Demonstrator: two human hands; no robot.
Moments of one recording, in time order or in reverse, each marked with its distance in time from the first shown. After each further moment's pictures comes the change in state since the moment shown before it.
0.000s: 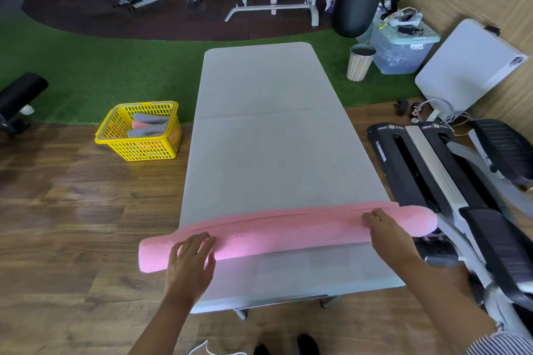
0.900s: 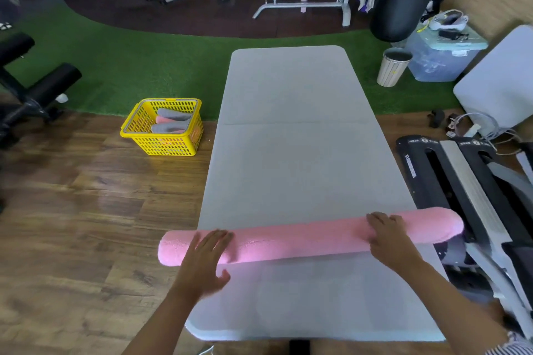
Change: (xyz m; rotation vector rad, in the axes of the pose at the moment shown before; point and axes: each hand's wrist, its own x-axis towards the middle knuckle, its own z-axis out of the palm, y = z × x) left_hand 0.042 -0.046 0.021 -0.030 -0.224 0.107; right_hand 0.084 -0.046 -0.006 -0.096 -0.145 -0.061
